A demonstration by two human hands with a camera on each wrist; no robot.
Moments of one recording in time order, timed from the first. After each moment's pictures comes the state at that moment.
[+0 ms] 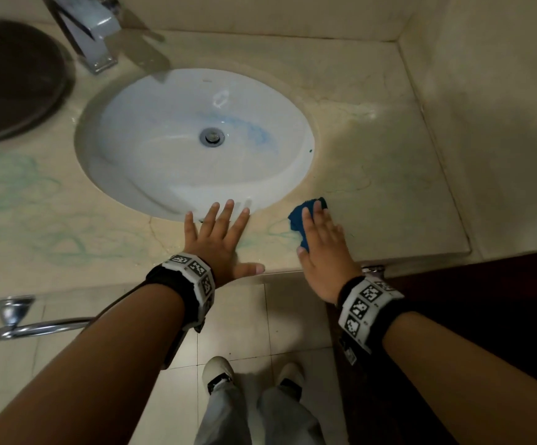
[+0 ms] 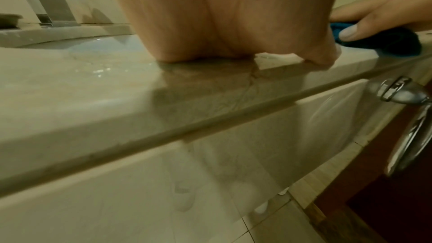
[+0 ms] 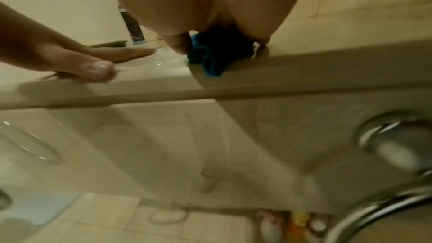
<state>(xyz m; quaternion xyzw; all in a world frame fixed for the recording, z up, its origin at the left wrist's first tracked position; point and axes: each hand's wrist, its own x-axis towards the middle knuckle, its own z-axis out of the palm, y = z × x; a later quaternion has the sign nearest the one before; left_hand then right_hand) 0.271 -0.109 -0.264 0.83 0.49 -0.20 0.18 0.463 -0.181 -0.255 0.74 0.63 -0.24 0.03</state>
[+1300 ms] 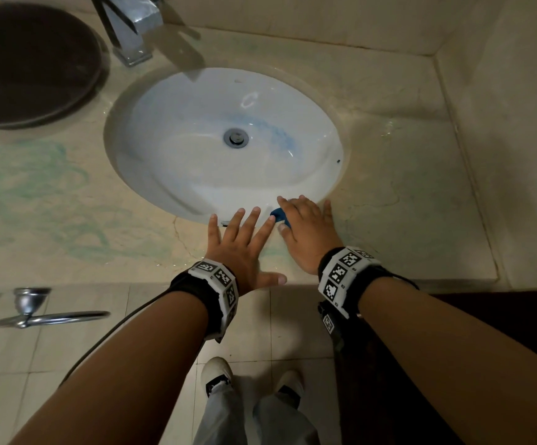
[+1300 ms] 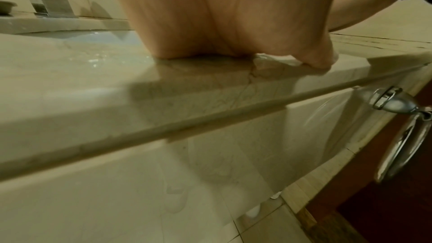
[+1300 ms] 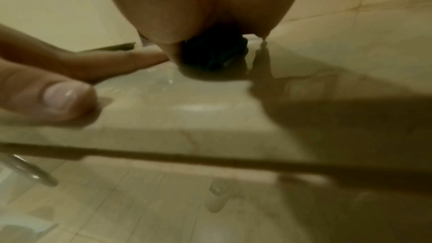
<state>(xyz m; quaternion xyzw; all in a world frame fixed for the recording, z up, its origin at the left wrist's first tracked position) 0.270 -0.107 -0.259 0.83 0.48 -0.21 0.20 0.424 -0.110 -0.260 0.69 0.70 -0.19 0.01</state>
